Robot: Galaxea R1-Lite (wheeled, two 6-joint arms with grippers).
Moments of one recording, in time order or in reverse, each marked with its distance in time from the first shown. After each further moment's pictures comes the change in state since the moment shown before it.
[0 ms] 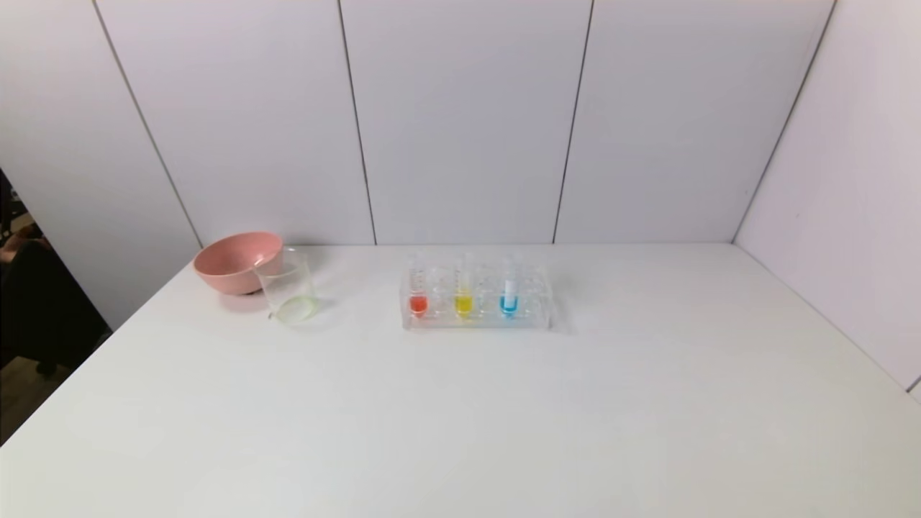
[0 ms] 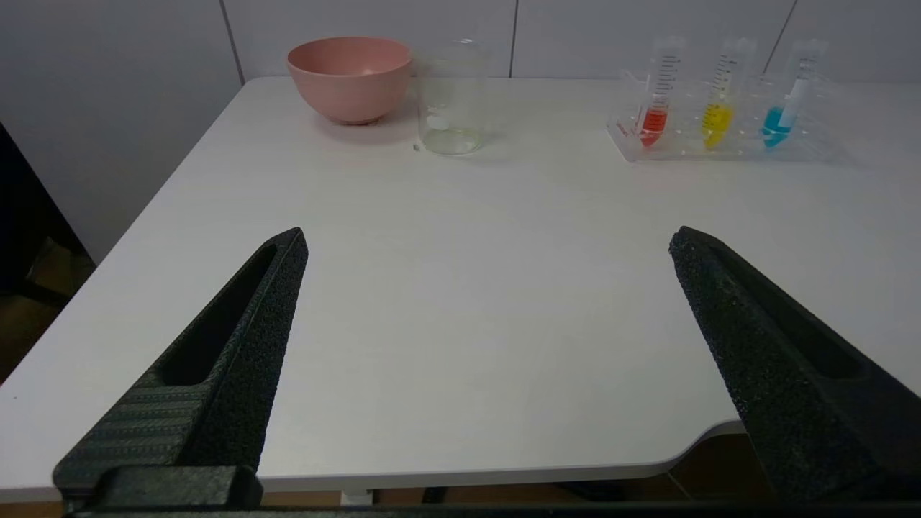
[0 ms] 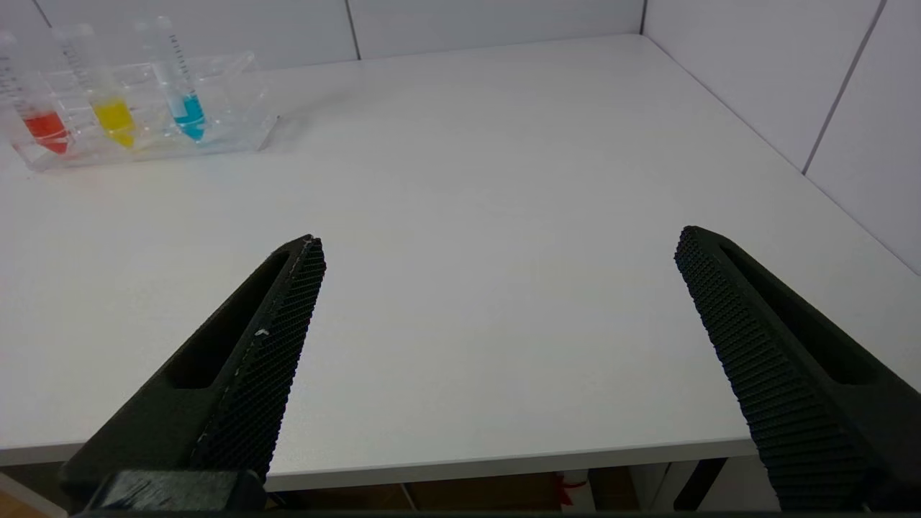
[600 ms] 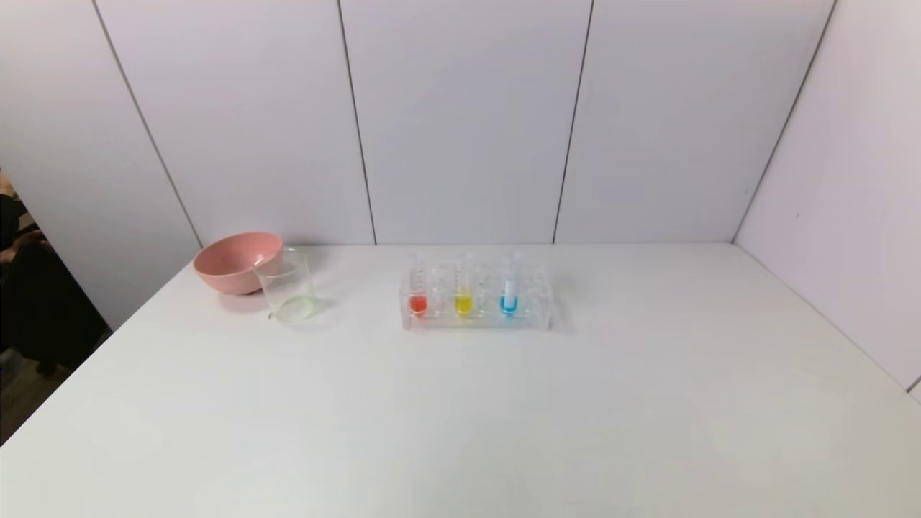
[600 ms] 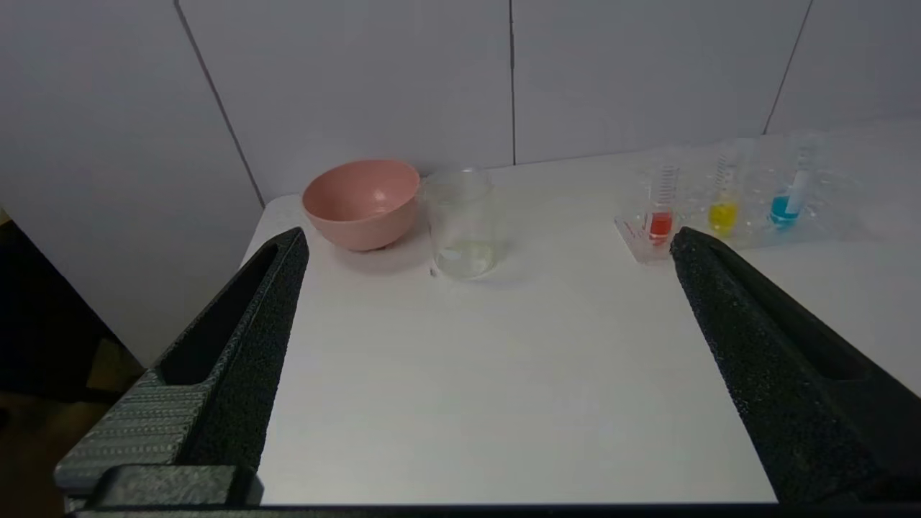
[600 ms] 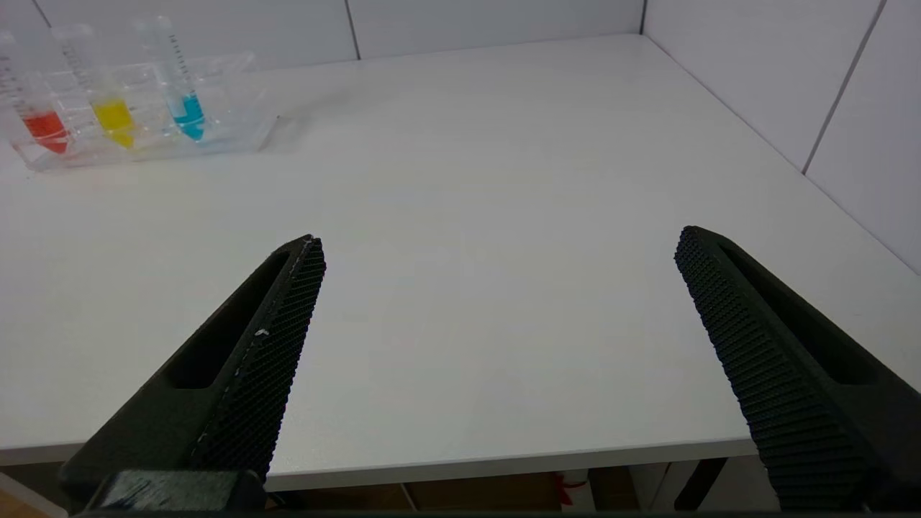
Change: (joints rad) left arm -0.007 0.556 -0.307 -0.256 -0.035 0.124; right arm 0.000 0.000 0.000 0.000 0.000 0.000
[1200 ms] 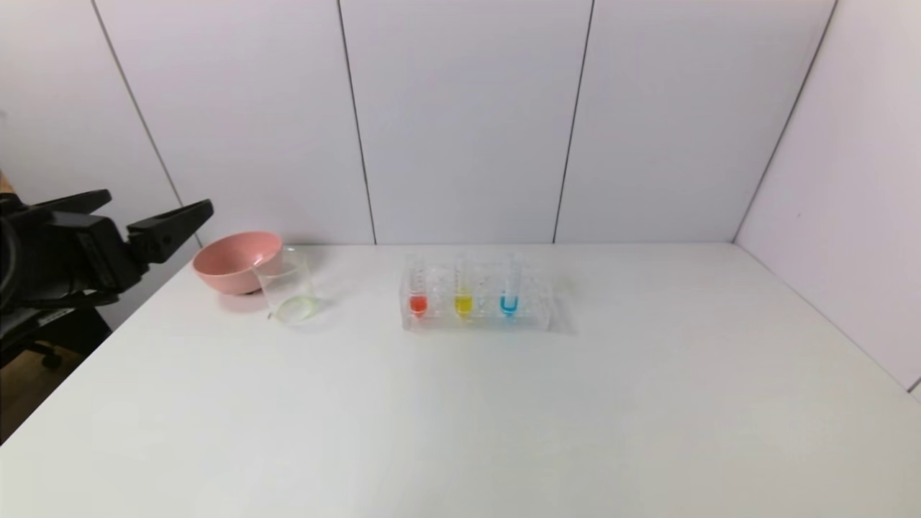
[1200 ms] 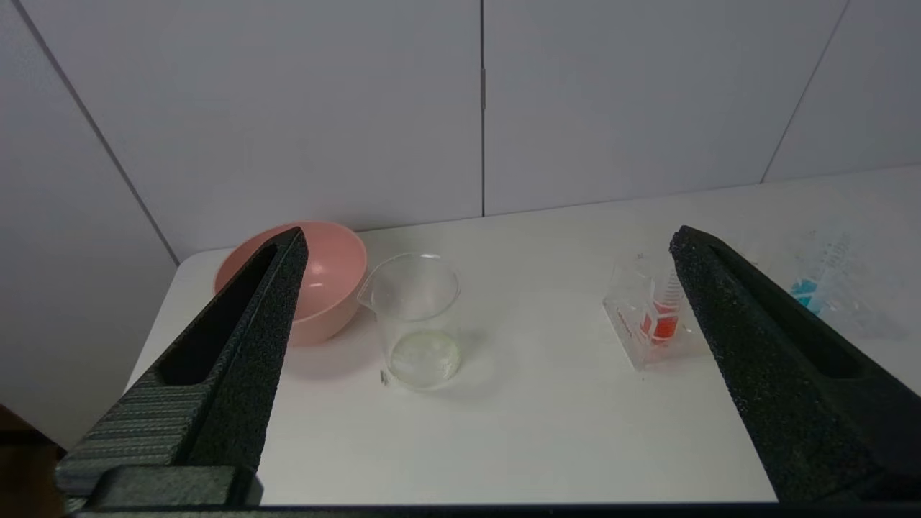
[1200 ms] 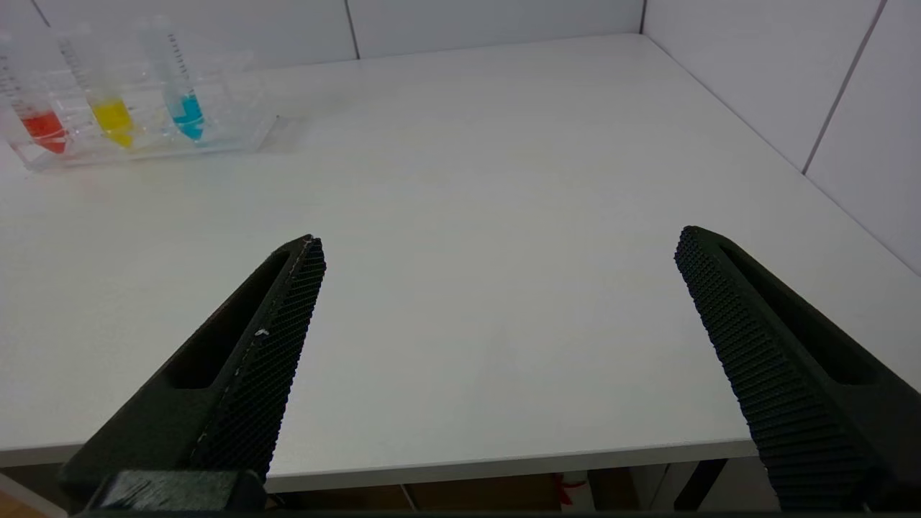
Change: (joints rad) left arm -0.131 0.583 -0.111 -0.475 0.062 -0.055; right arm -0.001 0.000 0.000 0.000 0.000 0.000
